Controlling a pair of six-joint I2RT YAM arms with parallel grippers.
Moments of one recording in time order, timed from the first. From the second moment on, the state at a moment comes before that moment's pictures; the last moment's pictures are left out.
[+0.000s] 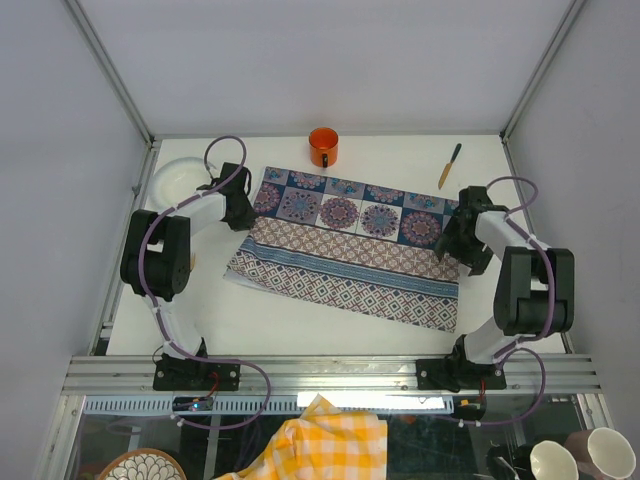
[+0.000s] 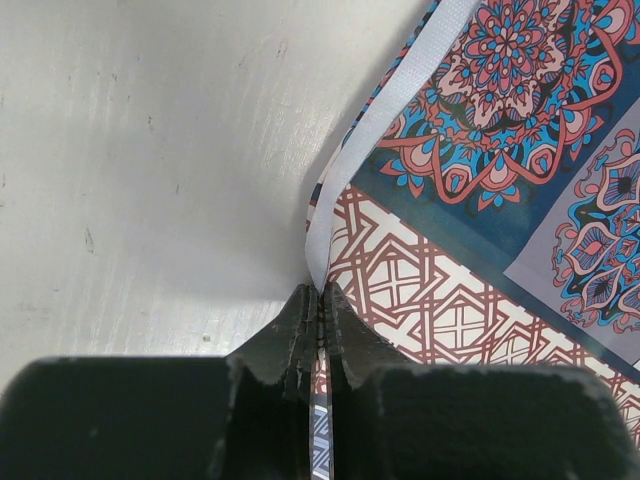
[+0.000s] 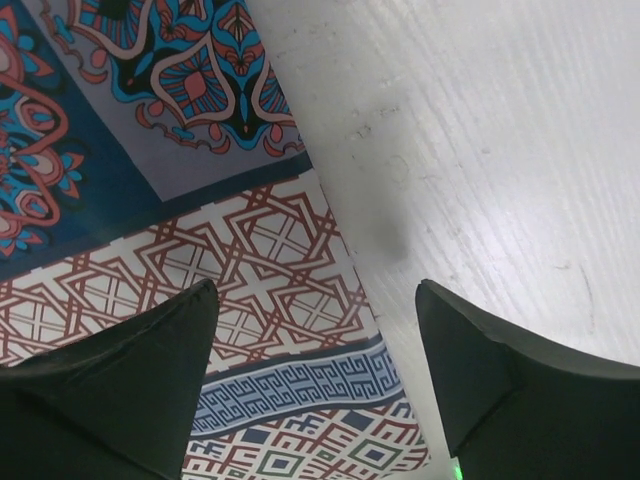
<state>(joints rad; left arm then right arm) -0.22 1.88 1.20 -0.39 -0.10 -0.64 -0.04 1.55 0.94 -0.73 0.20 0.47</state>
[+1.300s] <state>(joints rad) -0.24 1.71 0.98 -0.38 -0.08 -0.84 -0.09 1.76 1.12 -0.78 0.09 0.43</state>
